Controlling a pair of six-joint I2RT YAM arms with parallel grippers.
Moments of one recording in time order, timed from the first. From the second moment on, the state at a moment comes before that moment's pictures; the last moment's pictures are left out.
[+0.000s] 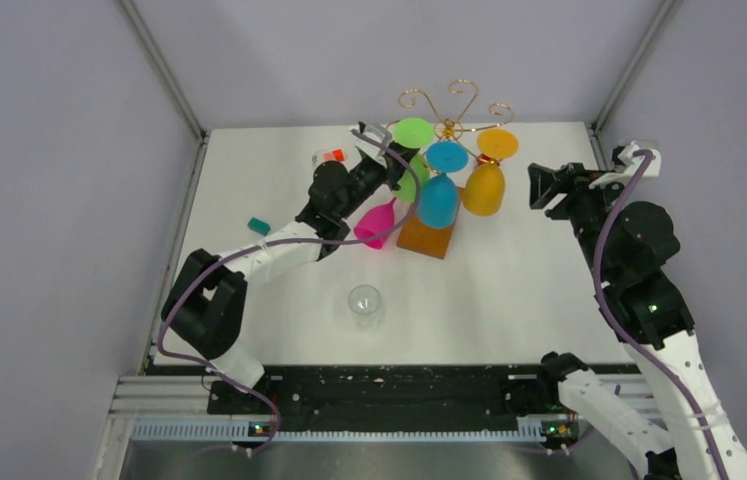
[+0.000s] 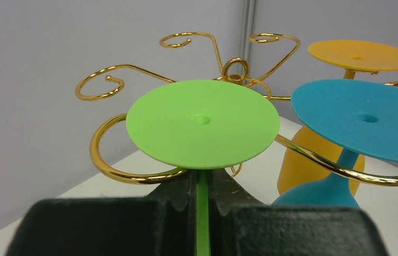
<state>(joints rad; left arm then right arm) -0.62 1.63 1.09 0.81 0.19 -0.05 0.38 0.71 1.09 -0.31 0.24 0.24</state>
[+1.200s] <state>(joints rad) -0.64 1.65 1.14 0.74 0.07 0.01 0.37 1.32 1.59 -0.45 -0.22 0.21</state>
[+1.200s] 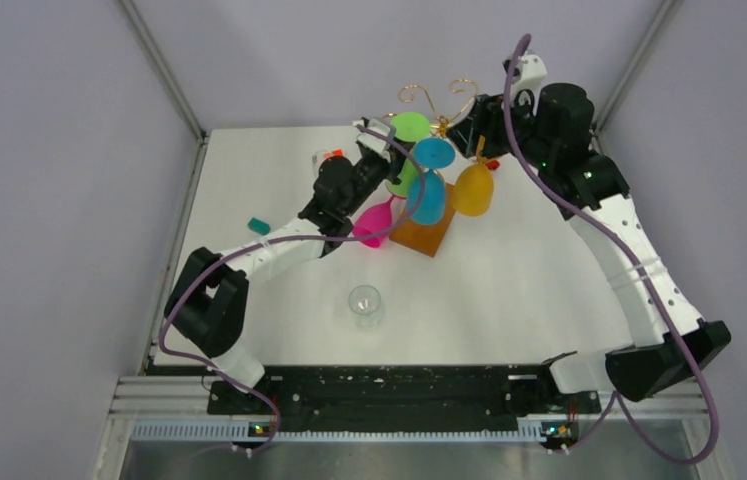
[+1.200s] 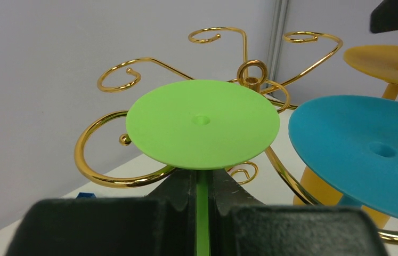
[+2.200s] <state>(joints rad) -0.64 1.65 1.14 0.74 0.07 0.01 0.37 1.56 1.67 -0.38 -0.22 0.04</state>
